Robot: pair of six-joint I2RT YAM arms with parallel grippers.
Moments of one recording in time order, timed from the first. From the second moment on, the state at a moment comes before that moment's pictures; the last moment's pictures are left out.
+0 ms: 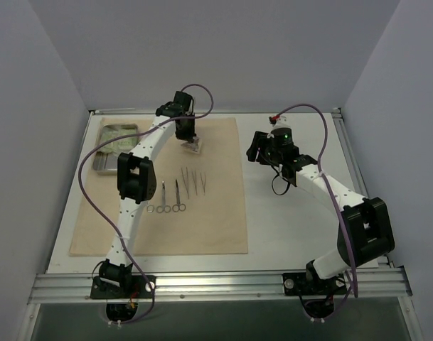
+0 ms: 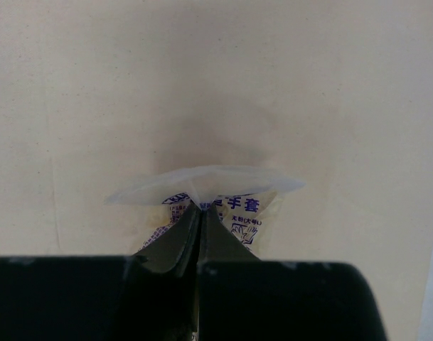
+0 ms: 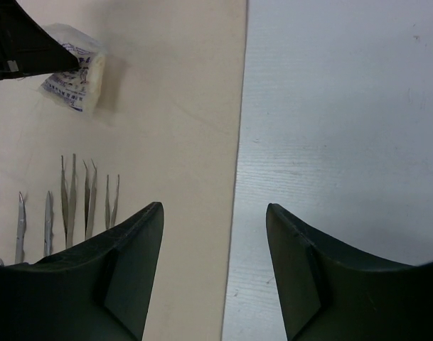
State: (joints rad) left arm -0.35 2.52 2.43 -0.87 0.01 -0.29; right arm 0.37 1.51 1.01 -0.07 0.01 0.42
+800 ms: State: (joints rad) left arm -0.34 2.42 2.39 -0.90 -0.04 -0.34; right arm 0.37 1.50 0.97 -0.05 0.01 0.45
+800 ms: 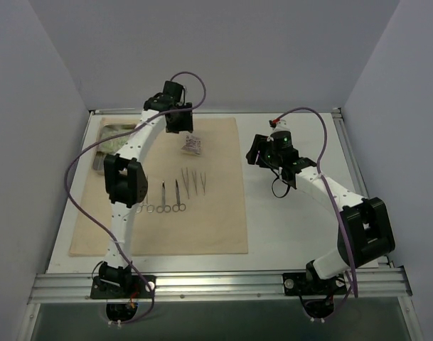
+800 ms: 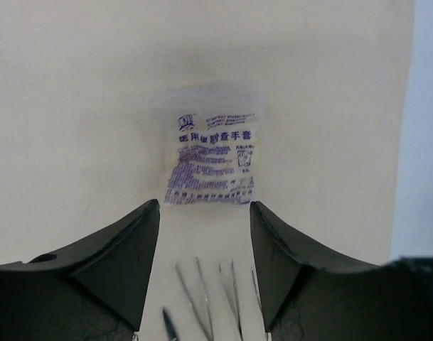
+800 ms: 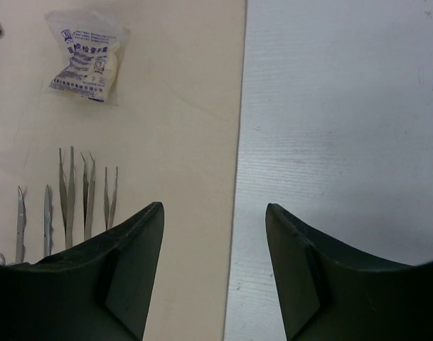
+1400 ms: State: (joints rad) left arm 0.08 2.28 2.21 -0.81 -0.07 -0.05; right arm 0.37 1.54 0.96 -0.03 -0.02 0.45
